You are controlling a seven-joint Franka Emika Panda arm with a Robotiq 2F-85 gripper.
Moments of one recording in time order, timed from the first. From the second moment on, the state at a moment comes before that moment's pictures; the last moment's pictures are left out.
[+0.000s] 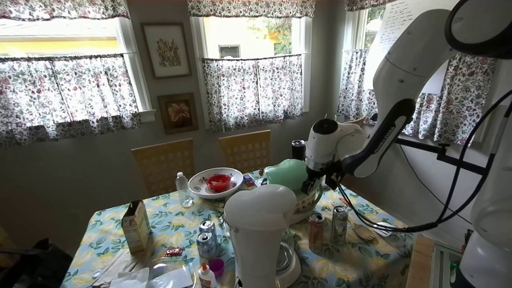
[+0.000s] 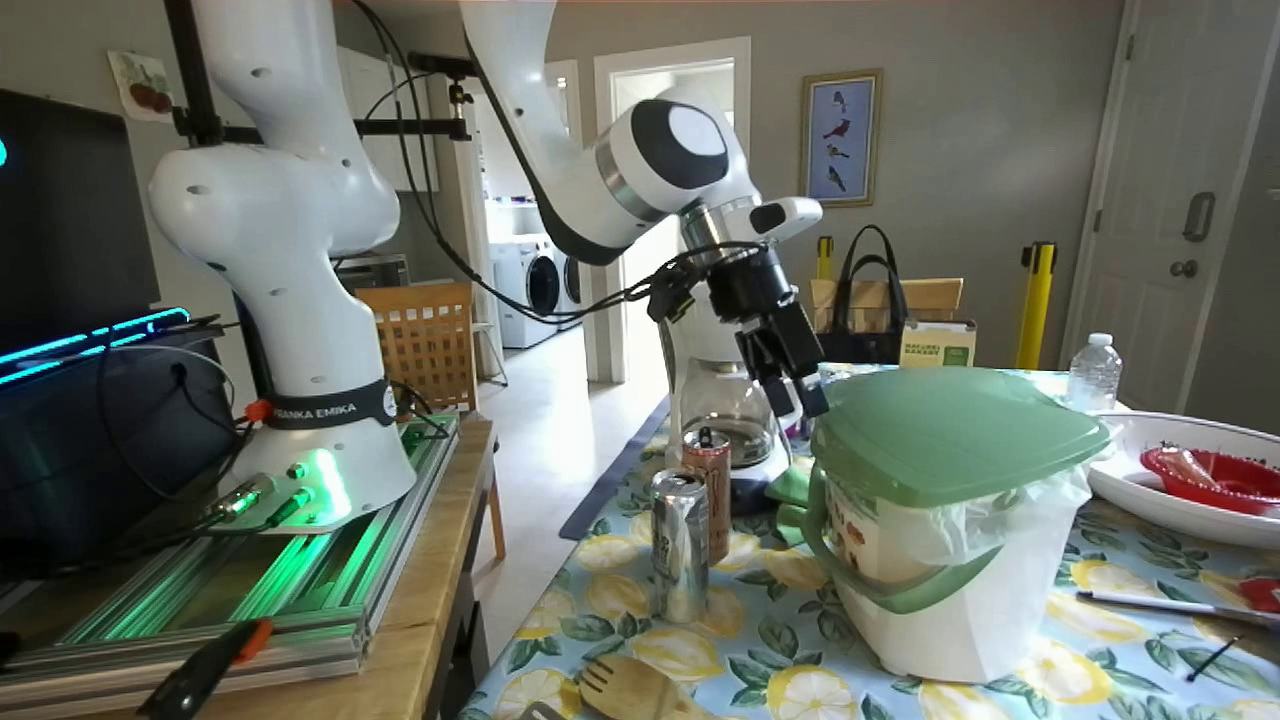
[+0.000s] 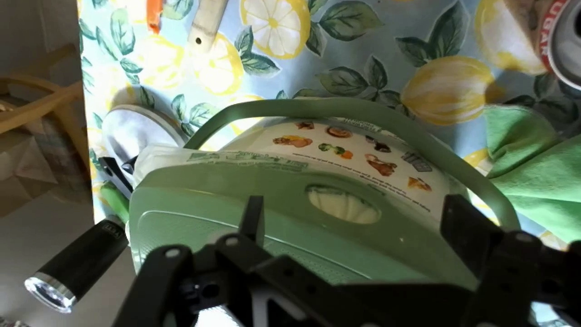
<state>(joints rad) -0.37 0.08 0.03 -2.51 -1.14 2.85 0.75</state>
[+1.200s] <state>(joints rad) -0.34 0.19 0.04 -2.42 -1.64 2.79 1.16</state>
